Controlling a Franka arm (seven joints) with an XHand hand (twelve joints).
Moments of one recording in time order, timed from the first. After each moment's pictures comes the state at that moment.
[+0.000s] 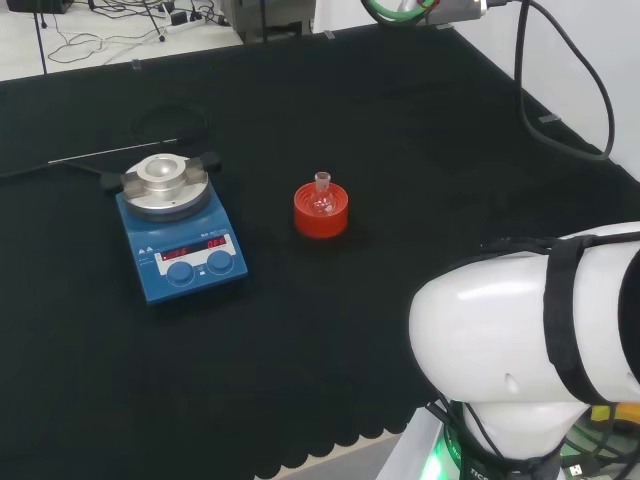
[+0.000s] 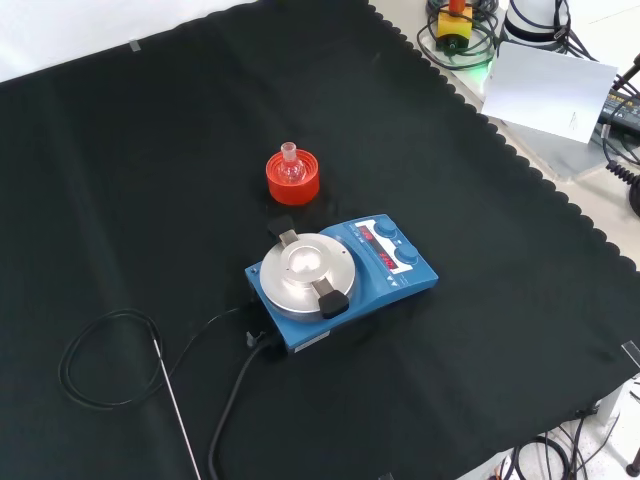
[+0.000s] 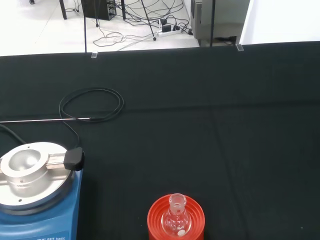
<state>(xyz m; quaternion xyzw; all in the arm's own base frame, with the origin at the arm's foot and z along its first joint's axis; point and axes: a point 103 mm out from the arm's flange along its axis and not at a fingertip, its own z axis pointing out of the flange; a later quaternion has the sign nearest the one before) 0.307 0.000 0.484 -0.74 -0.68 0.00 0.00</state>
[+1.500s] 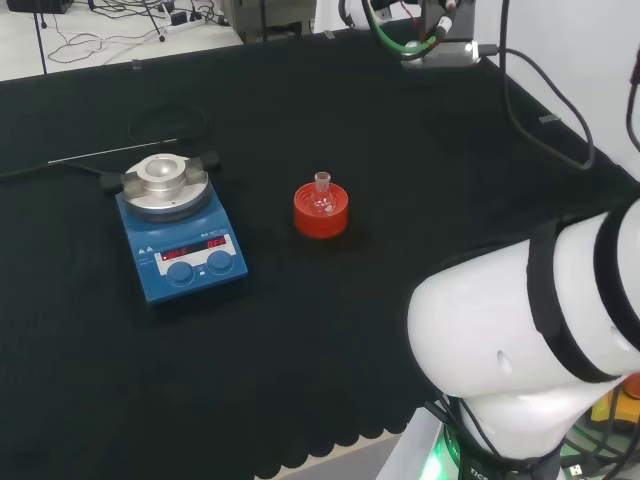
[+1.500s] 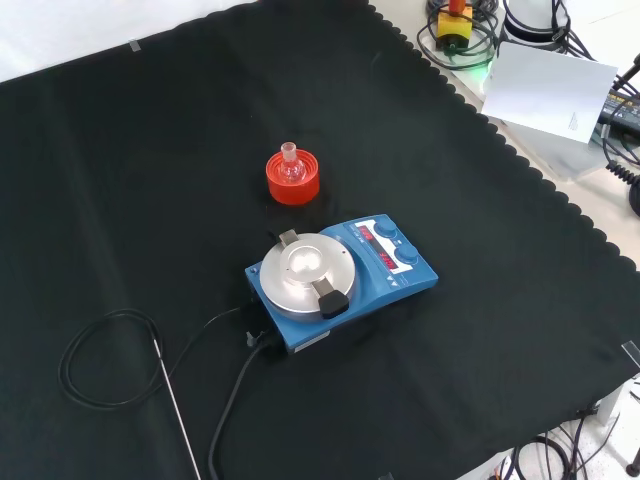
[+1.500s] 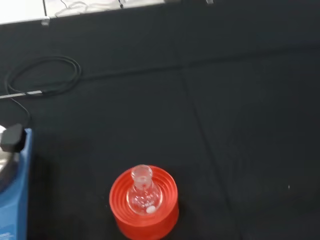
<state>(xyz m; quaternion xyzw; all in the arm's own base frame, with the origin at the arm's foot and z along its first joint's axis) 0.355 -0.045 0.397 -0.77 -0.63 0.02 0.05</state>
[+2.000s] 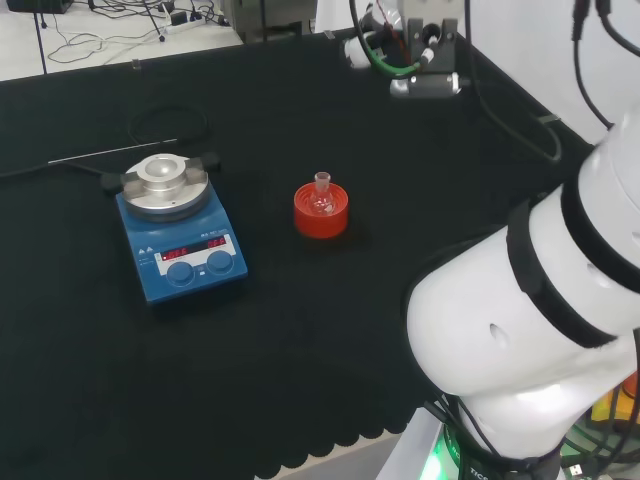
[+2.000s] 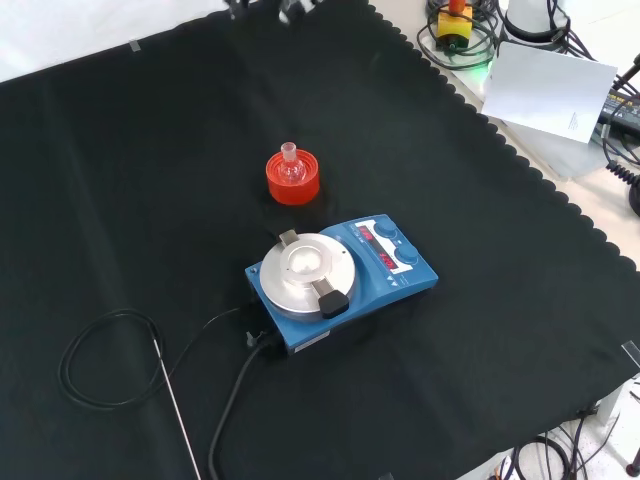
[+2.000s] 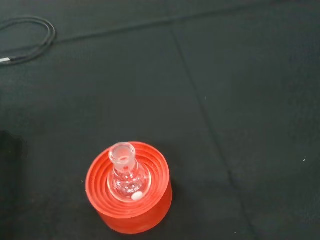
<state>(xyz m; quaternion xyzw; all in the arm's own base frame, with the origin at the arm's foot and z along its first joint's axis) 0.408 -0.065 0.317 -0.78 -0.62 0.05 0.10</state>
